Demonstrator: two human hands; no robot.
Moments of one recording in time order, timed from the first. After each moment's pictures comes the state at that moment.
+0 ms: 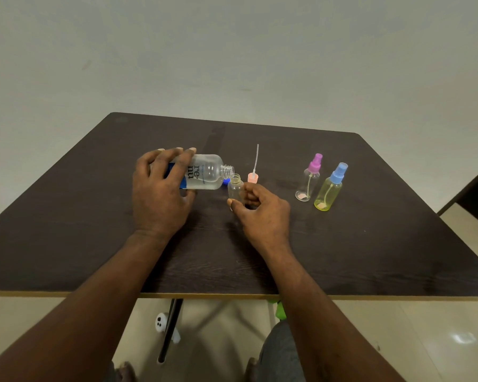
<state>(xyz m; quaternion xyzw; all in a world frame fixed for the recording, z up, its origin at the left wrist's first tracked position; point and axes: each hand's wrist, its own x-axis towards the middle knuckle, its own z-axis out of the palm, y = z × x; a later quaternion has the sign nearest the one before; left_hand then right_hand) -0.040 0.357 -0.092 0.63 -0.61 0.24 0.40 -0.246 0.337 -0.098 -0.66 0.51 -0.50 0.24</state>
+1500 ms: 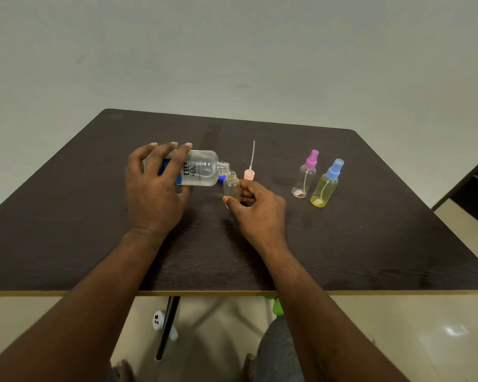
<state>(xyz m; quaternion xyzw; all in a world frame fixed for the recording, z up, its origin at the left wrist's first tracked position) -0.041 0.360 -0.088 0.63 -0.61 0.26 0.40 -0.246 0.334 -0.100 -0.67 0.51 -0.49 0.23</state>
